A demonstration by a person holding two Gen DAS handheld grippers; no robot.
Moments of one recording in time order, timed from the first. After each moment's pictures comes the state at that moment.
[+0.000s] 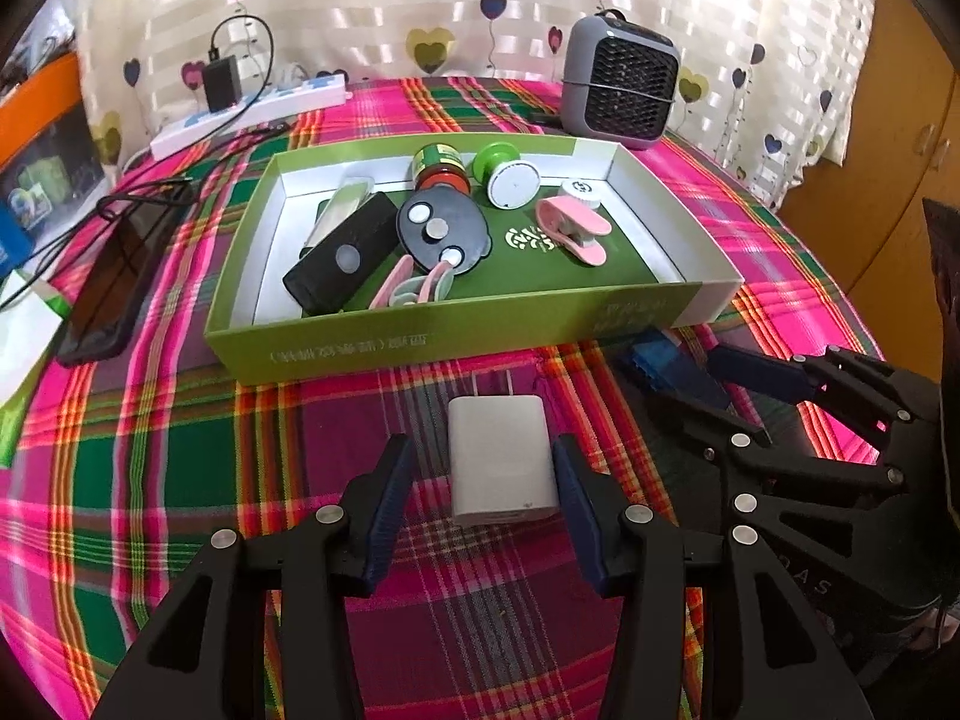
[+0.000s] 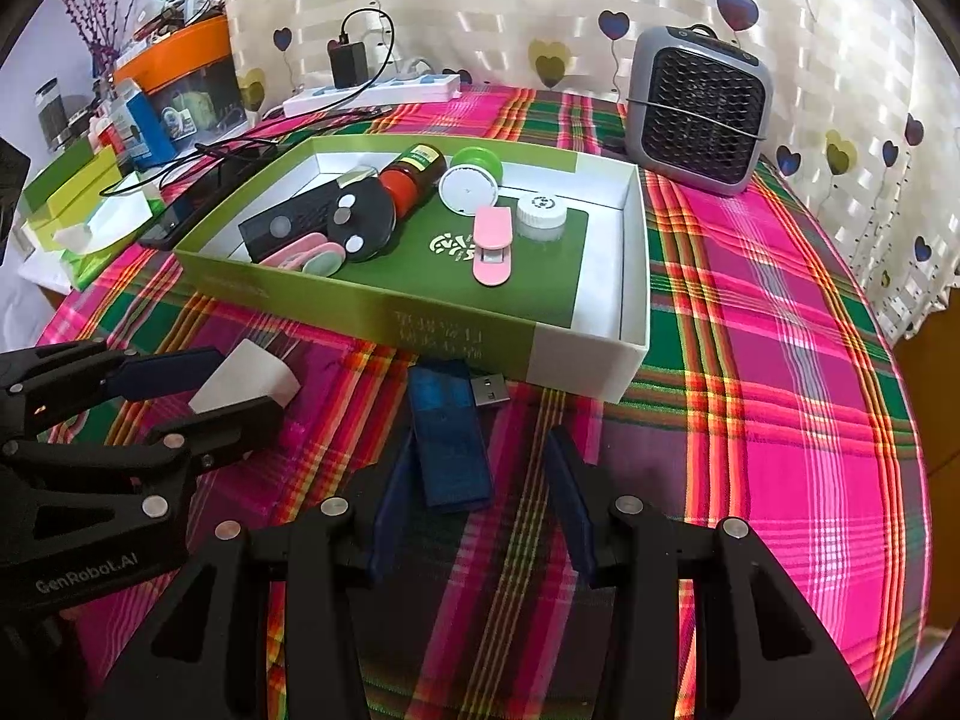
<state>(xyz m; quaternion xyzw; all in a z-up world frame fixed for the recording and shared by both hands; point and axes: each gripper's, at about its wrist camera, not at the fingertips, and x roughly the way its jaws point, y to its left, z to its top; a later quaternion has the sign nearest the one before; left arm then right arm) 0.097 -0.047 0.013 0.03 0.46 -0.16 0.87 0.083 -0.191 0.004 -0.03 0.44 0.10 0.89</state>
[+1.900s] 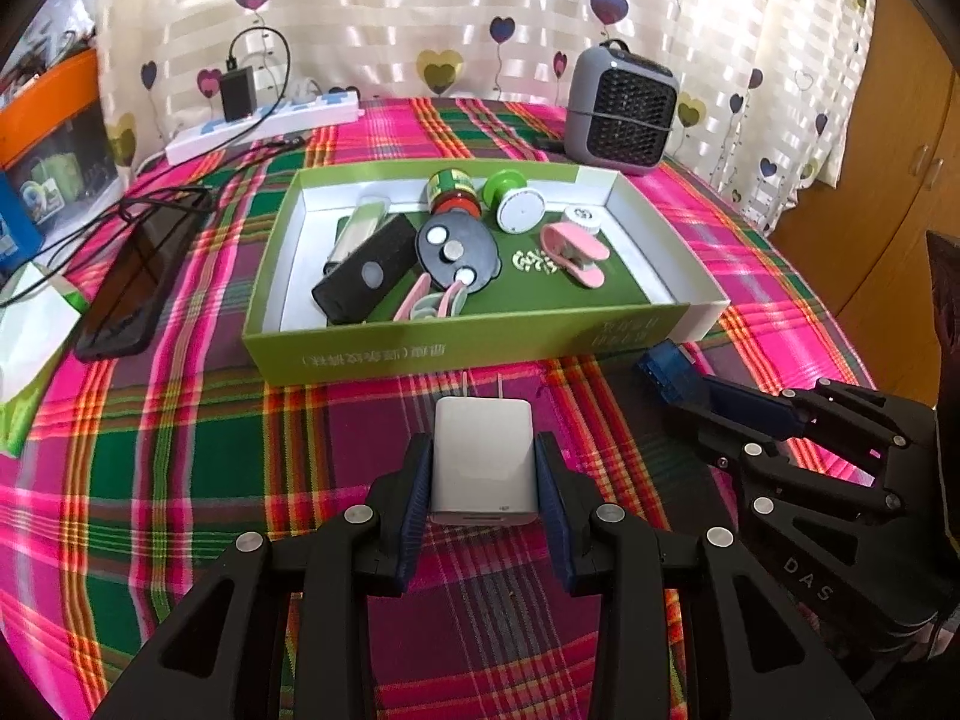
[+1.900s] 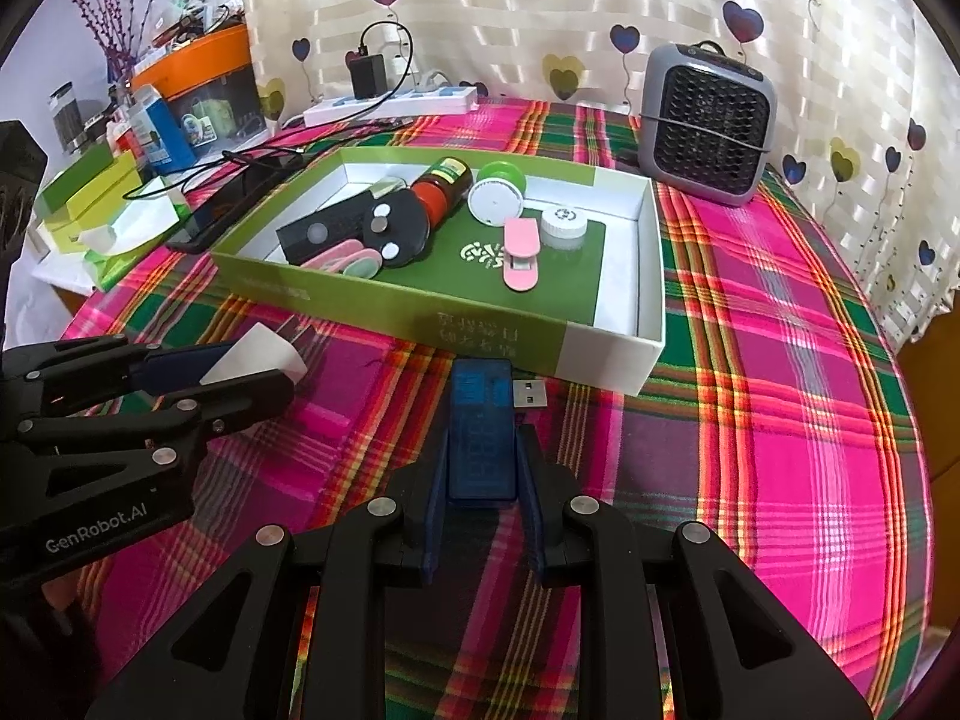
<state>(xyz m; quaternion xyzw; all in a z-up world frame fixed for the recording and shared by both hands) 0.088 -0.036 0.028 0.02 0.44 -0.16 0.88 0.067 -0.186 0.014 -0.03 0.43 0.12 0.90</state>
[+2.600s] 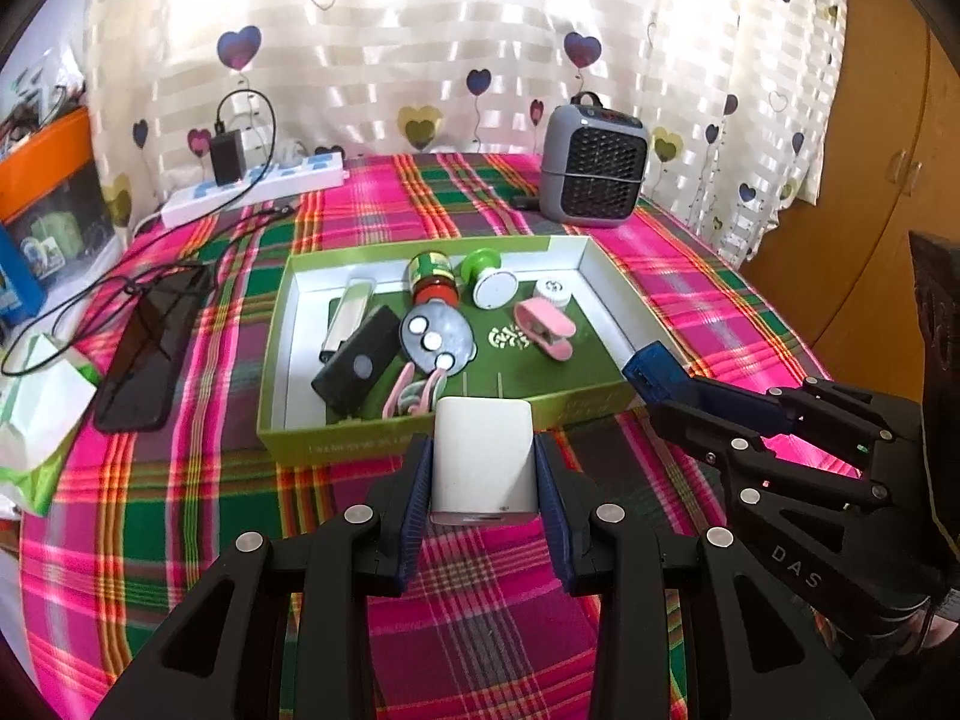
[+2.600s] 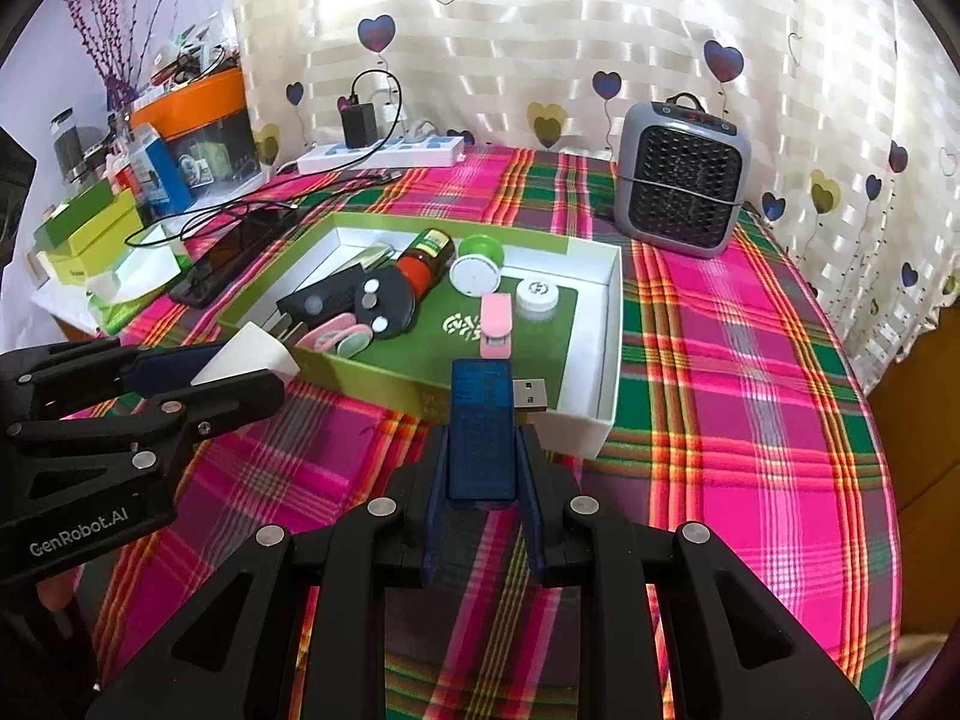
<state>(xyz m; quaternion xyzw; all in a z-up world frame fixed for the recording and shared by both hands) 0.091 -0.042 0.062 0.03 0.40 -0.18 0.90 0.072 -0.193 0.044 -0.02 0.39 0.10 0.91</state>
